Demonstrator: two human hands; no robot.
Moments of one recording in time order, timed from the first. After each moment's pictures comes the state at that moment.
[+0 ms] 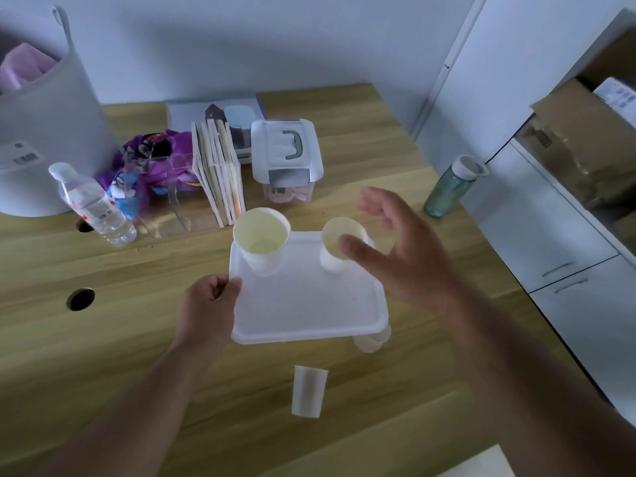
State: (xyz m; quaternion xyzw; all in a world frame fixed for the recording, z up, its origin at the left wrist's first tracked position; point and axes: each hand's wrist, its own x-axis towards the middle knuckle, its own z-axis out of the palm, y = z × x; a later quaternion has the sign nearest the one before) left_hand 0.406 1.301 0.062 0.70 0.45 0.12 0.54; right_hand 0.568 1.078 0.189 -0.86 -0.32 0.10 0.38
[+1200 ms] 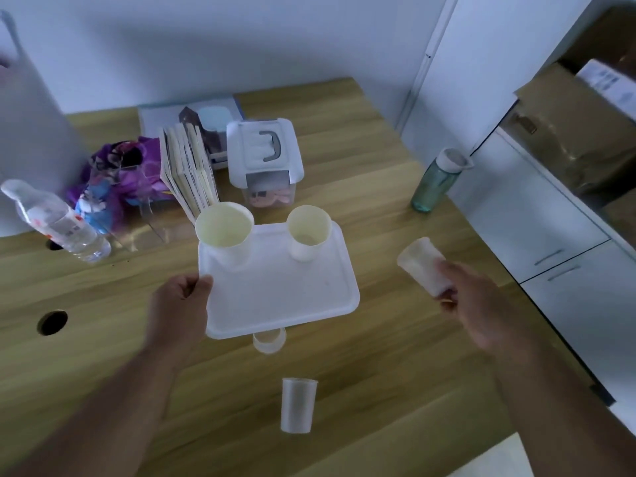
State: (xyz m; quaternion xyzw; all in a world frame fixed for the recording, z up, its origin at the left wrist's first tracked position) left_hand 0.432 1.321 0.053 0.72 0.46 0.14 0.50; right_hand 0.623 0.960 0.100 -0.81 0.11 0.25 0.53
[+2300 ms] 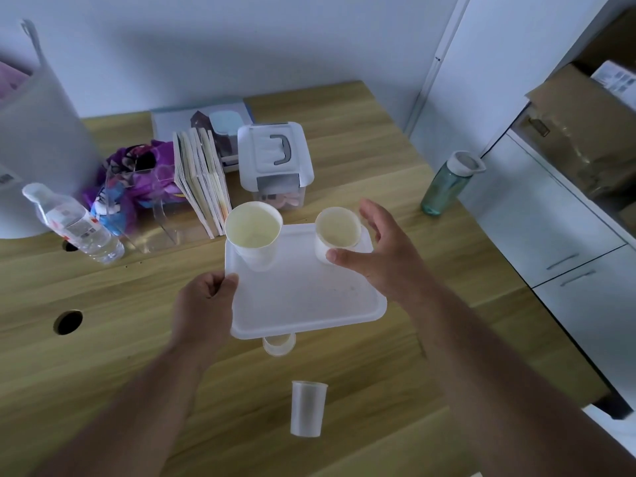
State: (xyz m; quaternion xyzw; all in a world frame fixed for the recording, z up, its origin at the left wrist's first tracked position) left_hand 0.441 1.305 0.062 0.71 0.44 0.15 0.53; right_hand 0.602 1.091 0.138 -0.84 -0.15 0.22 0.47
